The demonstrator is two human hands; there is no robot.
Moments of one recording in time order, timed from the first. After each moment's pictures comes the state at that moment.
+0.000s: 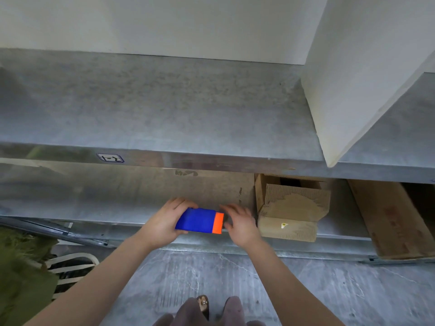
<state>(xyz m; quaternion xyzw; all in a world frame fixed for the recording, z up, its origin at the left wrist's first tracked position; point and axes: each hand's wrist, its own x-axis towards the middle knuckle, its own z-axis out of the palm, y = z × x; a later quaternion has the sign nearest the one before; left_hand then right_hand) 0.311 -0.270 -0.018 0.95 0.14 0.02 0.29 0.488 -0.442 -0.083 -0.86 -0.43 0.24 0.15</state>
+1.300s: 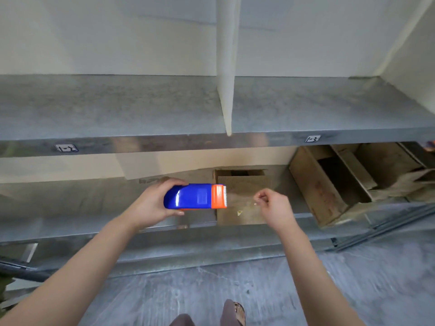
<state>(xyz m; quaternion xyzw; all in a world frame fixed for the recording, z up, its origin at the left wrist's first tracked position) 0.361 -0.329 0.064 0.94 0.09 0.09 0.33 0.554 -0.599 0.034 -0.92 -0.23 0.11 0.31</state>
